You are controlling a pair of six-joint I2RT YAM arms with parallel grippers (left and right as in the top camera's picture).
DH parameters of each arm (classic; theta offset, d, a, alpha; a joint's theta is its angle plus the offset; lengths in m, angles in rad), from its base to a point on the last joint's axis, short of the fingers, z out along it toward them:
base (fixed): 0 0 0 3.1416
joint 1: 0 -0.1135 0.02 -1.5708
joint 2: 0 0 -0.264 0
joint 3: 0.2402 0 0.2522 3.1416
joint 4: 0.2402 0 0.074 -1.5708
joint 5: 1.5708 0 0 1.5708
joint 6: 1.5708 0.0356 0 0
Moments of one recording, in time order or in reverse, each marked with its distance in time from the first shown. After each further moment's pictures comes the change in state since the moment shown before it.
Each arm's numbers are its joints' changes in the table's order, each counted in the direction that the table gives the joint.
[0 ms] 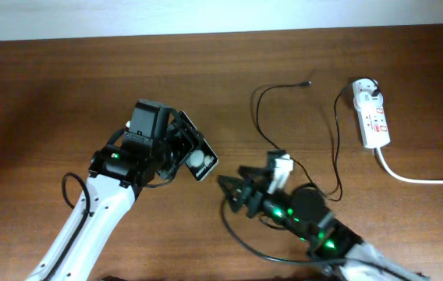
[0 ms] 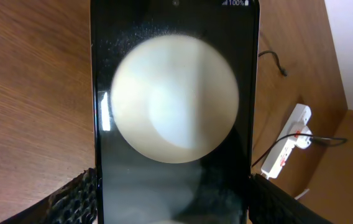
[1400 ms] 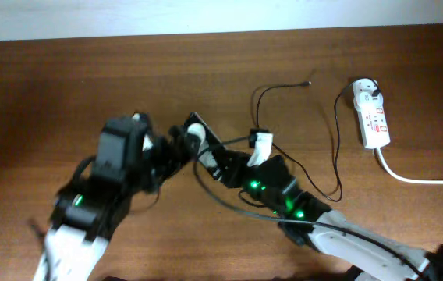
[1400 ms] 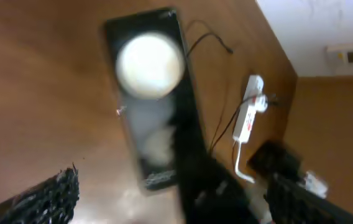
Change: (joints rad) left arm -0.014 0.249 0.002 0.118 0.056 0.123; right arm 0.039 -0.296 0.210 0.024 0.070 0.179
